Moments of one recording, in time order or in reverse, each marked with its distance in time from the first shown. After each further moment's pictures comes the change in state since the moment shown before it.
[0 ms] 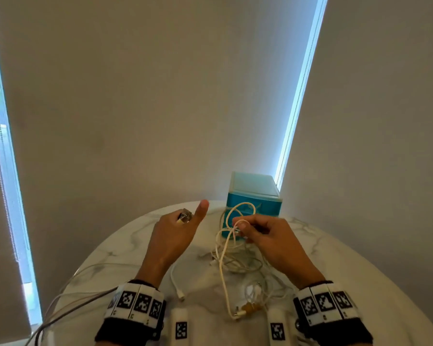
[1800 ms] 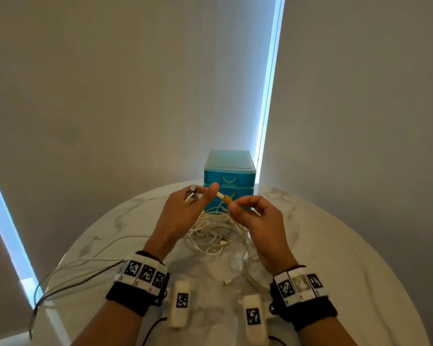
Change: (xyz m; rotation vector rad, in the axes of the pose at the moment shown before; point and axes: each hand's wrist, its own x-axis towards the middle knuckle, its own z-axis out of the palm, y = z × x) left_hand -0.023 0.045 0.045 -0.180 -0.171 0.046; right_hand -0.051 0.014 -0.004 0.586 0.393 0.093
